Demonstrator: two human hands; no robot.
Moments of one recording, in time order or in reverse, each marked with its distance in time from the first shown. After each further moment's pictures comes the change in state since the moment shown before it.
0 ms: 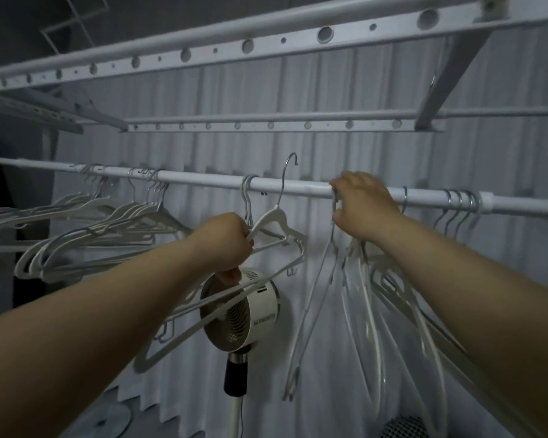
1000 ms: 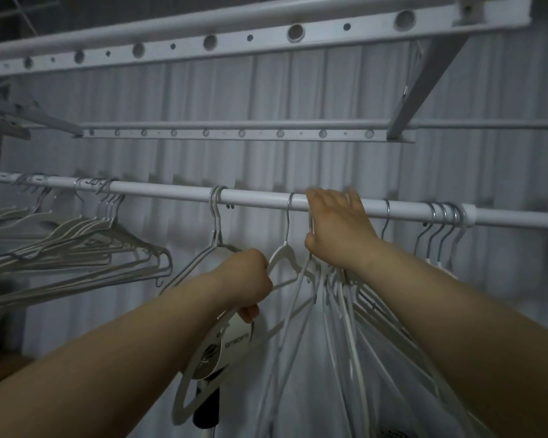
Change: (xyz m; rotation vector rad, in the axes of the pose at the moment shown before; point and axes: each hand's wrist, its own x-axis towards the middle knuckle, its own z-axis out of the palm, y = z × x) left_hand 0.053 0.012 0.044 0.085 -0.186 0.109; right_hand 0.009 -0.009 0.015 -0.078 -0.029 -0.011
